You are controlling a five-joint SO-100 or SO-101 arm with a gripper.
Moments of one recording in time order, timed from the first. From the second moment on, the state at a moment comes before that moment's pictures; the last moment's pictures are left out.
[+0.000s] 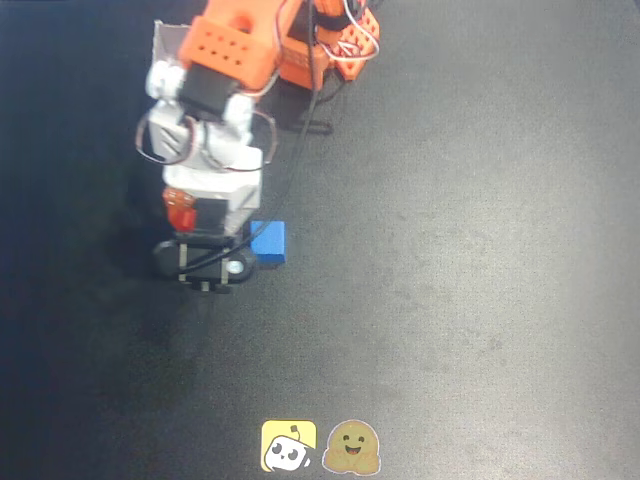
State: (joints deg) arm 17.9 109.3 117.7 65.9 69.3
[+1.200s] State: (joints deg) arm 7.4 115.8 135.5 55.9 76.0
